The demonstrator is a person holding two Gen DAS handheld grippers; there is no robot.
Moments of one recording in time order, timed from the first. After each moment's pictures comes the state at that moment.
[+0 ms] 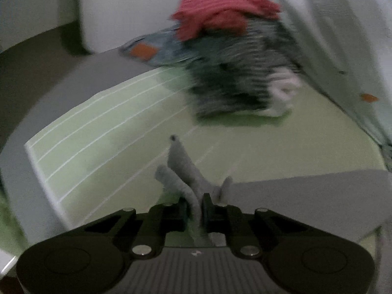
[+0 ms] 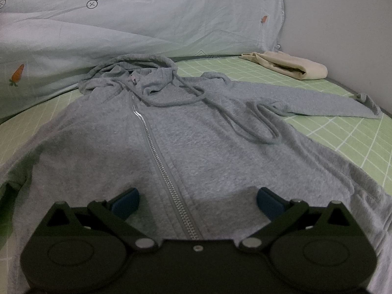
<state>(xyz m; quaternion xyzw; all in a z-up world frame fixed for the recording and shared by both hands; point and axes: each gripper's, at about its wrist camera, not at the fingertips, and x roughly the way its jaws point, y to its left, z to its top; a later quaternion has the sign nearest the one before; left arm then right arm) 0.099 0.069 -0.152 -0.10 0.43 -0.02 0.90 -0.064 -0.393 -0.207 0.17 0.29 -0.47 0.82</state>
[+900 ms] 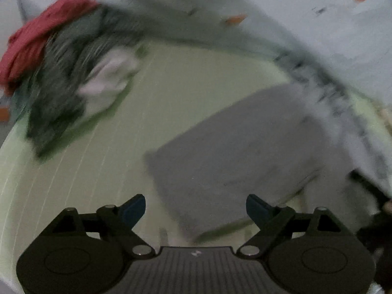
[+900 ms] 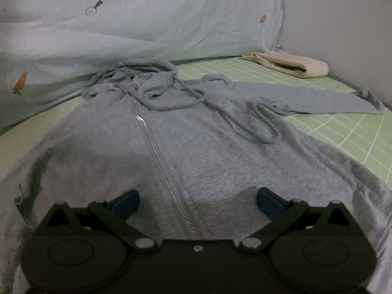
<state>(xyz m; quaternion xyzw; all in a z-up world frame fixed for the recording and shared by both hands) 0.081 -0.086 -0.133 0.07 0.48 -0.22 0.85 -0.071 -0.393 -0.206 0.19 0.27 -0.46 0.82</state>
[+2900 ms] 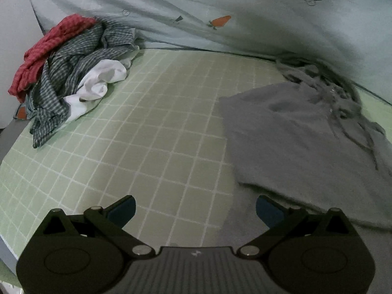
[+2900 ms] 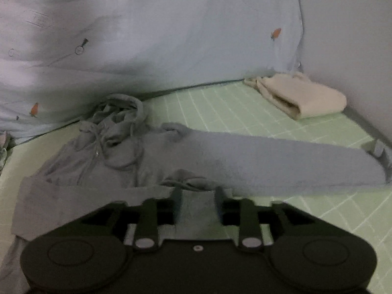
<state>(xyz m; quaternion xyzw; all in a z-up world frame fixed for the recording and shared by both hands) 0.018 -0.242 -0.111 0.09 0.45 -0.12 0.88 -0.175 -0.577 -0.125 0.18 0.29 -0.32 0.89</state>
